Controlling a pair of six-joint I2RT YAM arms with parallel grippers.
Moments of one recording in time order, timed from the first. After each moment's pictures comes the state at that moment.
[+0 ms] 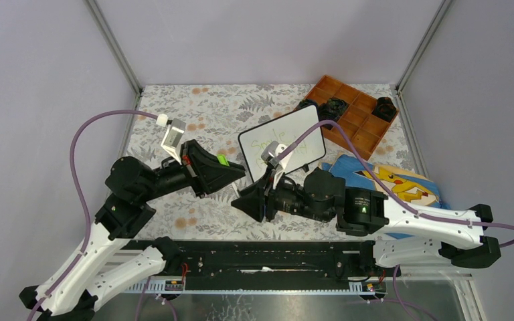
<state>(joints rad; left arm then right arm) -0.71 0.69 1.00 -0.07 0.54 -0.63 1.40 1.10 1.20 -0.22 0.15 0.40</state>
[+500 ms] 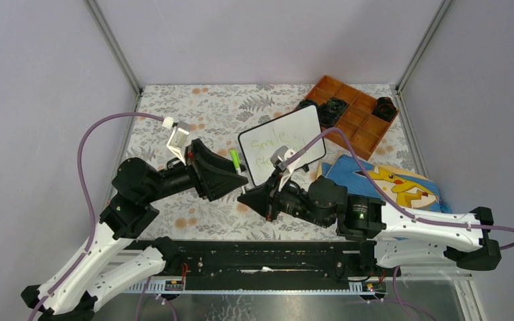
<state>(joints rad) -0.71 0.69 0.96 -0.06 0.54 -0.66 1.40 1.05 1.05 -0.08 0.23 0.40</state>
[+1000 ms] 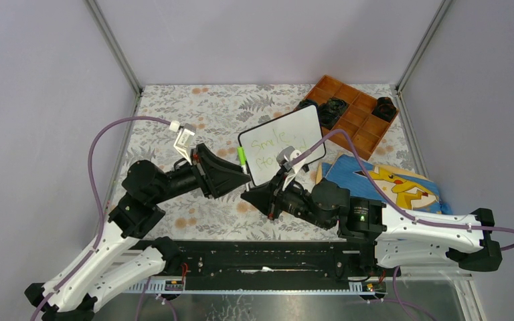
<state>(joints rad) -0.71 0.67 0.86 0.01 0.51 -0.74 1.39 1.01 0.98 -0.02 0.31 0.42</state>
